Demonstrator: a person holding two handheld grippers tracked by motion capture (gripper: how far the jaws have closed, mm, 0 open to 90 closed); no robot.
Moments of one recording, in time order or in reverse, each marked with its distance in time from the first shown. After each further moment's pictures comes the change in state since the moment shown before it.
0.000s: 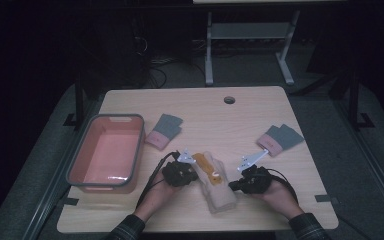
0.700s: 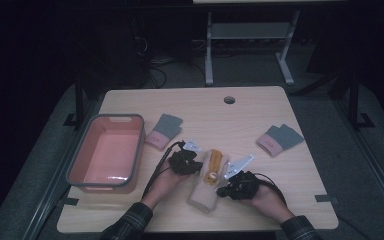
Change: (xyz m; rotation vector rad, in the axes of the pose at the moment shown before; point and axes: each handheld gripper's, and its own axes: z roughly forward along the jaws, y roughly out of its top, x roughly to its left) left arm 0.018 0.026 0.017 -0.029 -0.028 -0.011; right arm 0.024 0.015 0.022 -0.001 0.065 -0.095
